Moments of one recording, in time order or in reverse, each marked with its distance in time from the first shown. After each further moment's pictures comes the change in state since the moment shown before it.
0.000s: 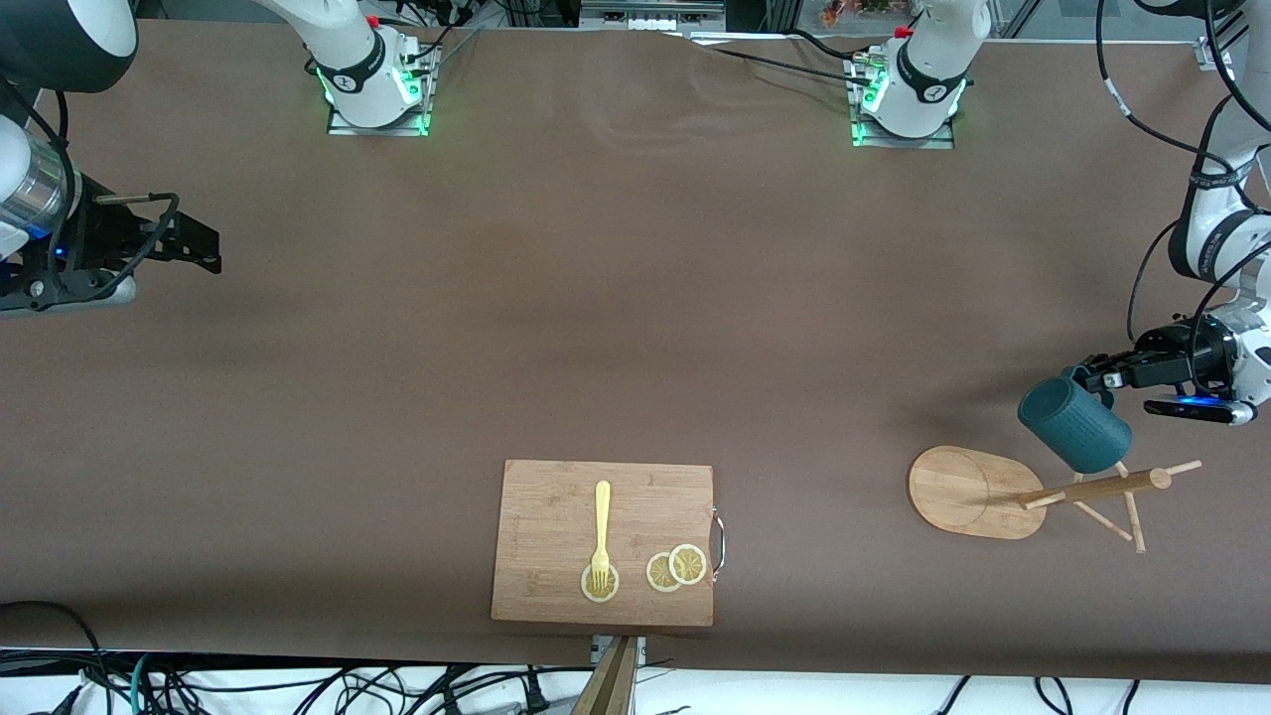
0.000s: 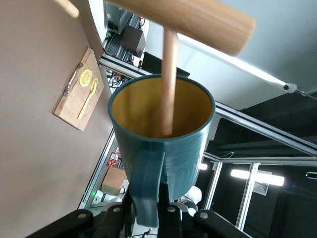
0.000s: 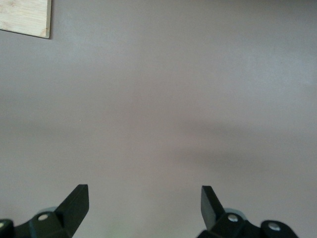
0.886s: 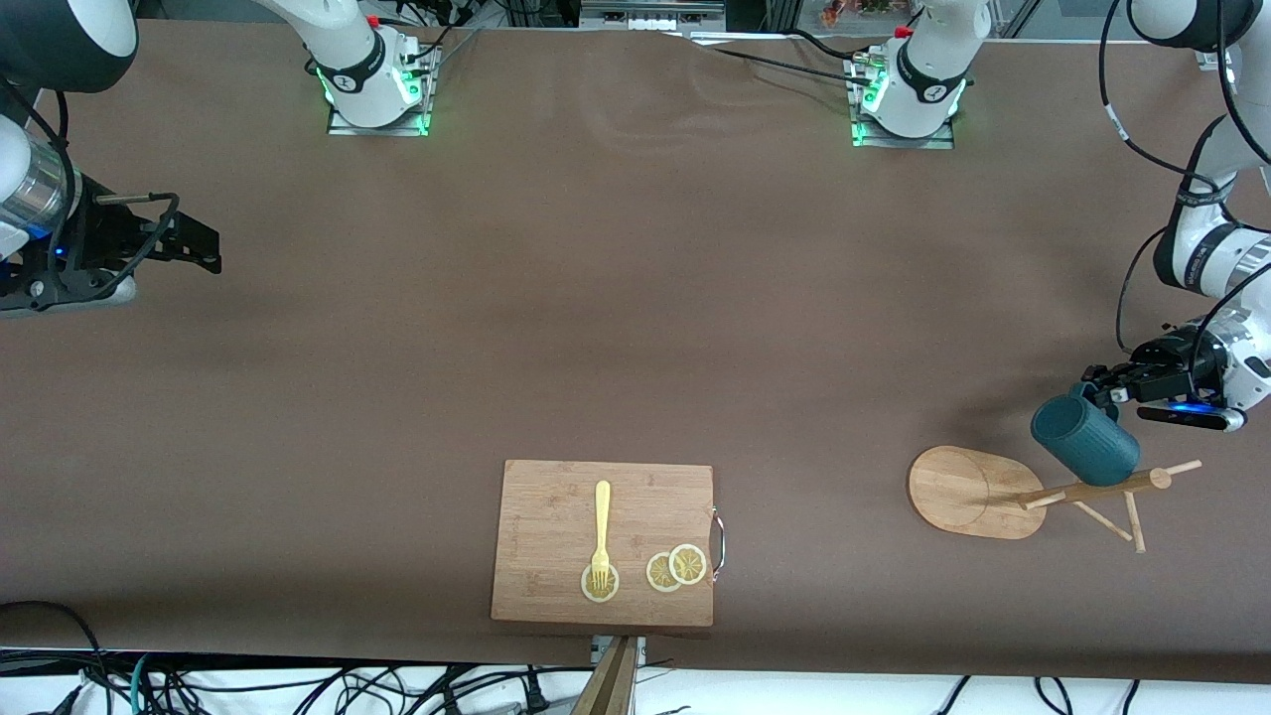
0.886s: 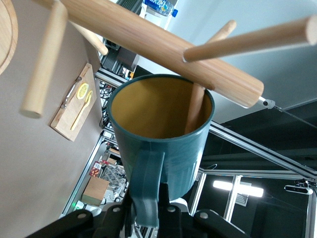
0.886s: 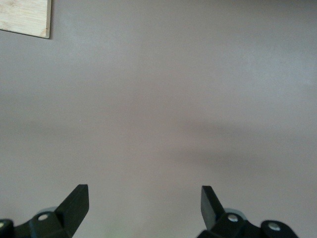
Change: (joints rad) left arm 0.034 0.099 0.000 0.035 -0.066 -0.021 0.001; right arm 0.000 0.000 0.000 0.000 0.000 0.000 0.000
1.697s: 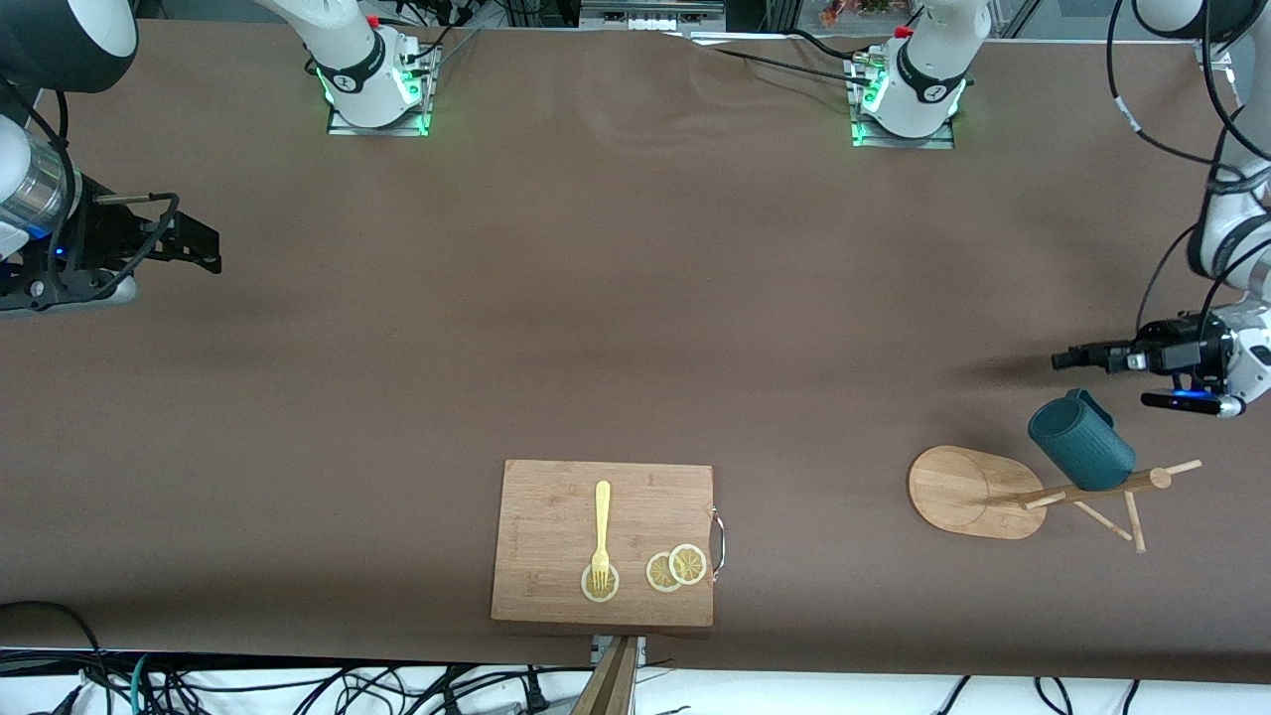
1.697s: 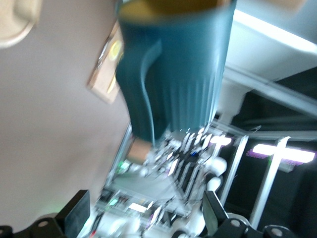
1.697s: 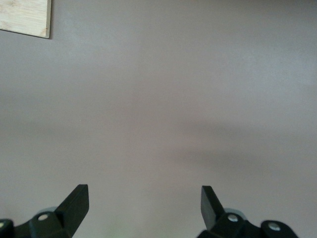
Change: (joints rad) left arm 0.017 -0.076 0.006 0.045 0.353 -0.112 0.047; right arm 0.000 0.000 0.000 0.000 0.000 0.000 0.000
